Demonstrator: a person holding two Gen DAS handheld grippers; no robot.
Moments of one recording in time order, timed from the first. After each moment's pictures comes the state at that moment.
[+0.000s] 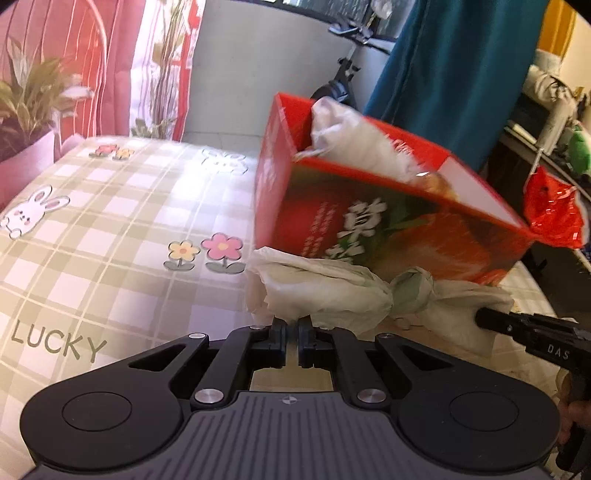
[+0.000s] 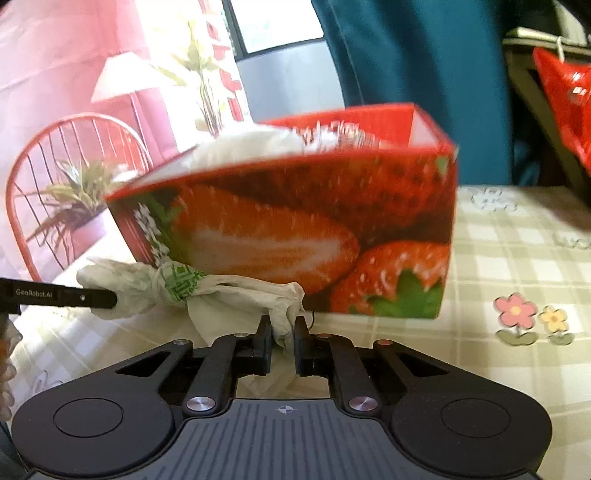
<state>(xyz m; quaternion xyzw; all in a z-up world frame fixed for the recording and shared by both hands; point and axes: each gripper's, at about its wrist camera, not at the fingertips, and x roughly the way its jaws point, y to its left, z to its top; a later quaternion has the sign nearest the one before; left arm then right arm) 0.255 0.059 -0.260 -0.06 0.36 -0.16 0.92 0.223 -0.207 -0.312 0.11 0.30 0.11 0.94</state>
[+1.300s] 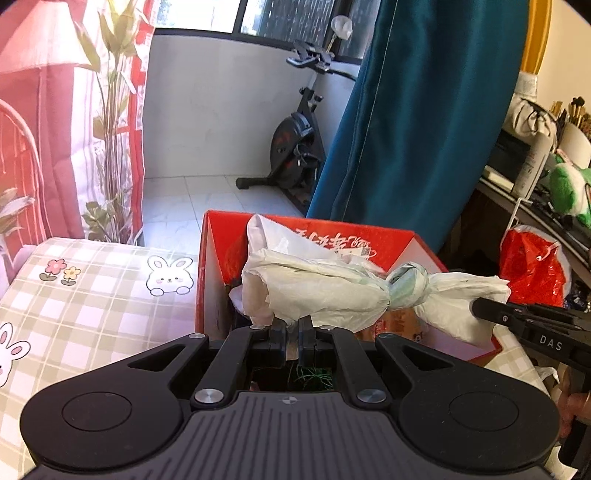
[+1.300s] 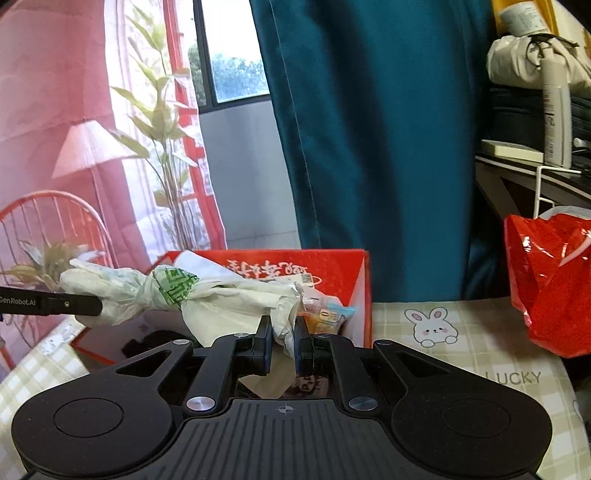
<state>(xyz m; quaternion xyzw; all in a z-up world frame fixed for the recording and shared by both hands) 0.344 0.004 -0.176 -0.03 0.32 -0.20 0.92 0.289 -0.248 -0.201 0.08 0.24 0.04 0.97</state>
